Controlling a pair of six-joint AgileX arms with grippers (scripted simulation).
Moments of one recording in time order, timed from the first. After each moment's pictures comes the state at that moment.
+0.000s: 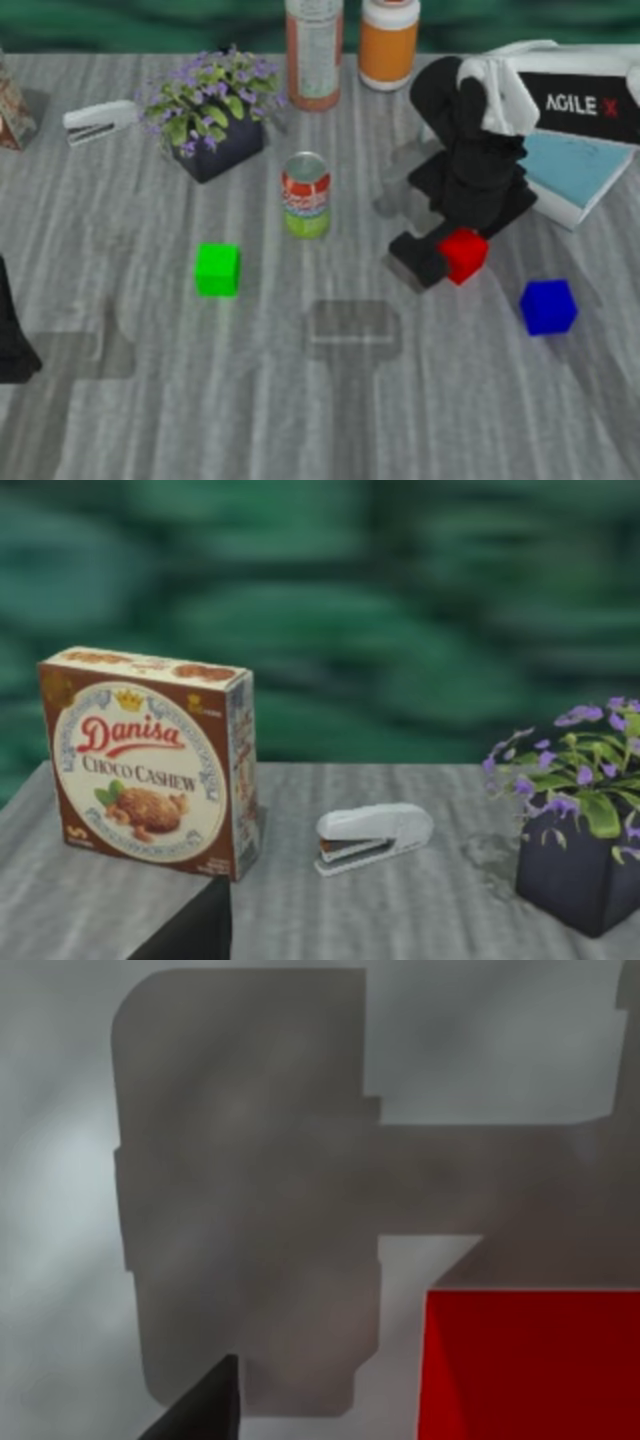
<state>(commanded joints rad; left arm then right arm) 0.00 0.00 0.00 0.00 0.00 0.00 0.42 2.42 1.76 -0.91 0.01 -0.29</state>
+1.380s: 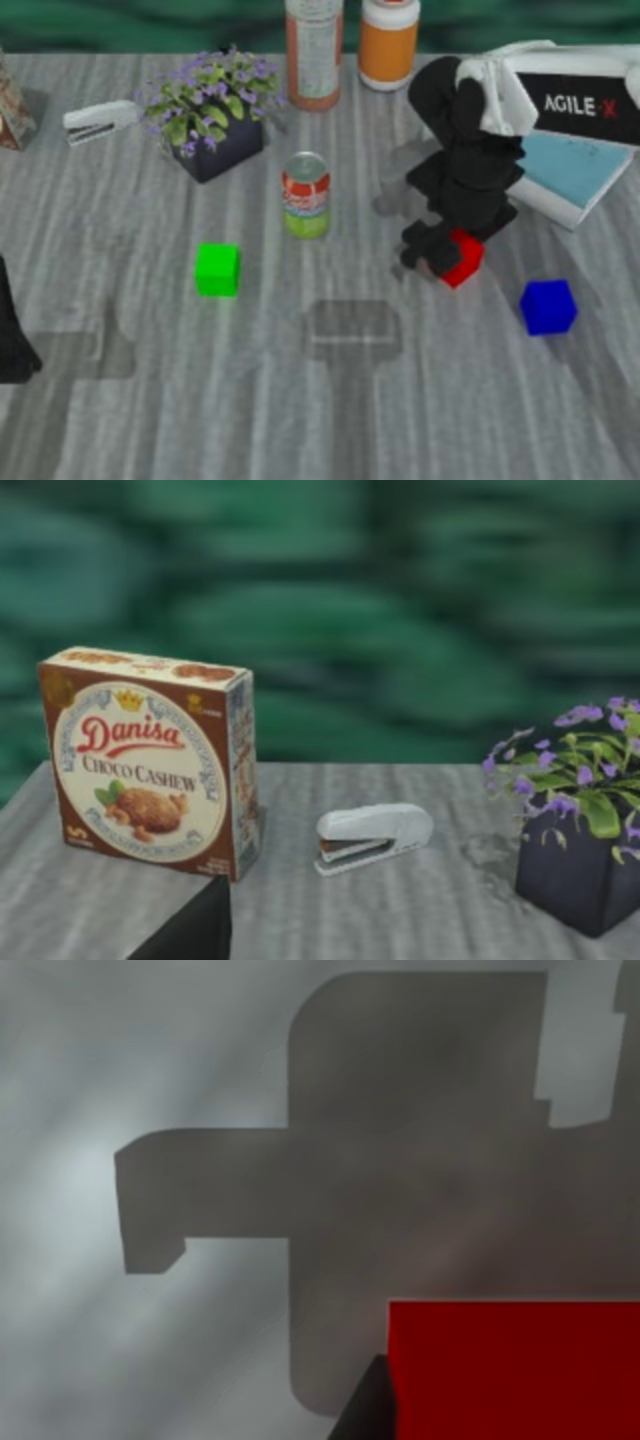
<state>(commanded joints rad) 0.00 0.00 0.00 0.00 0.00 0.00 0.42 2.42 1.76 -0.91 0.01 -0.29</state>
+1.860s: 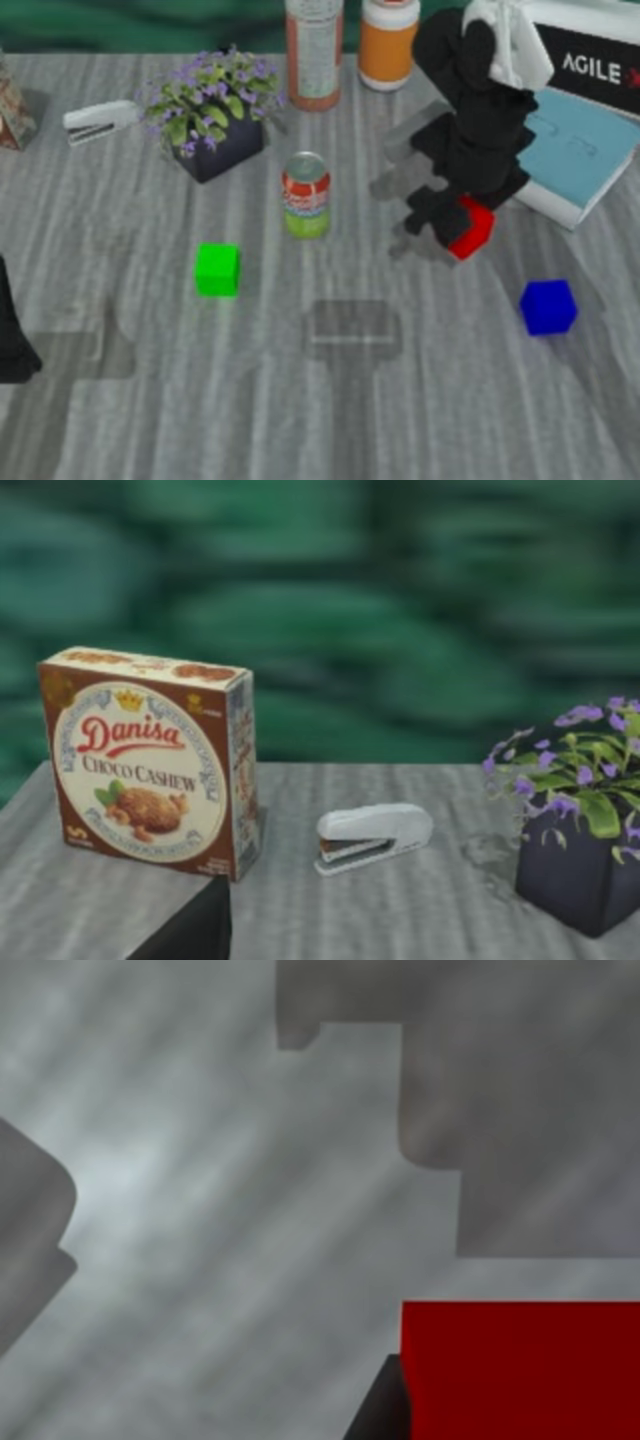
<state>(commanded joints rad) 0.00 0.00 0.00 0.00 0.00 0.00 0.43 2.33 1.89 -1.11 0.00 -0.29</state>
